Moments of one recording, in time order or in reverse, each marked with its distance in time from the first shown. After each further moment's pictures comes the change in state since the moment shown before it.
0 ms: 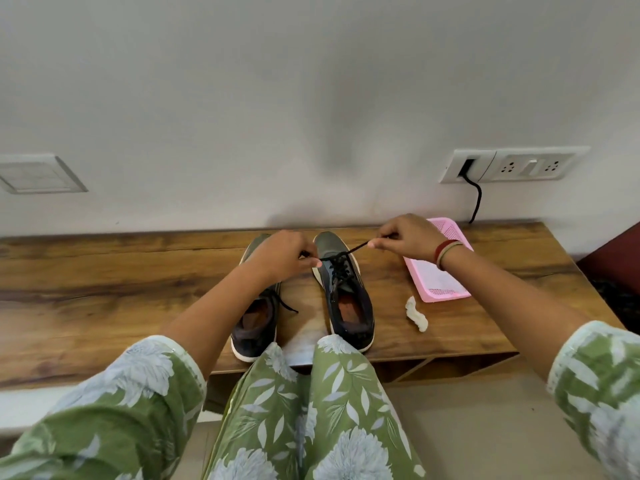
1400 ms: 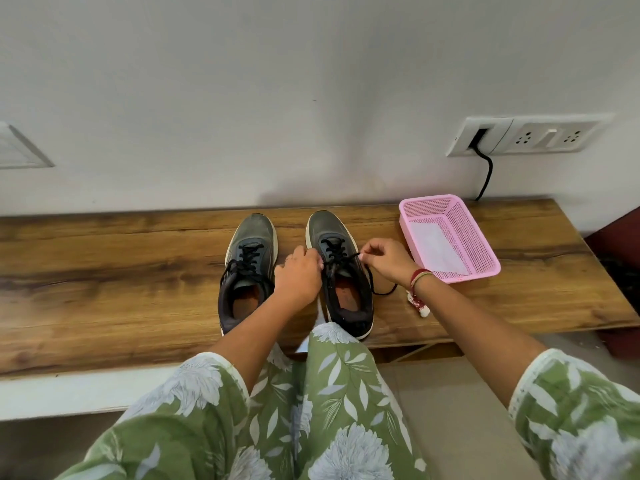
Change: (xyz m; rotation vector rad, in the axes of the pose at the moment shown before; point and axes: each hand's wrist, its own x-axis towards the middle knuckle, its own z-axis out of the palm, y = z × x) left_hand 0.015 0.013 0.108 -0.066 0.000 -0.421; right_hand 0.003 0.012 0.105 0.557 0.050 0.320
